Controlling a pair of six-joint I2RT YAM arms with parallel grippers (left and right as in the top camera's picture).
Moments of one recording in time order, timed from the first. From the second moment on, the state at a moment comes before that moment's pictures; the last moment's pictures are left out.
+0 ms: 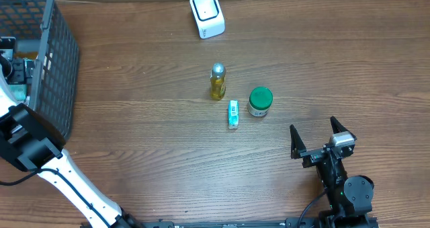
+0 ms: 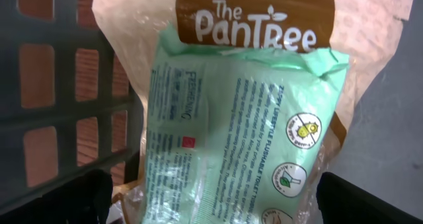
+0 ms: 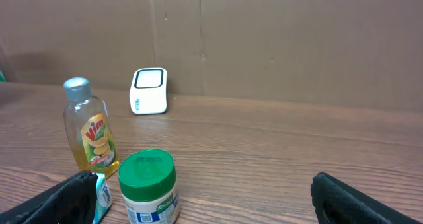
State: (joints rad) left arm 0.66 2.50 2.41 -1.09 -0.11 0.53; right arm 0.13 0.01 0.02 -0.03 -0.08 0.01
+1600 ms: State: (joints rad) left arm 0.66 2.63 2.61 -1.23 0.03 0.45; right arm 0.13 0.01 0.02 -0.03 -0.08 0.01
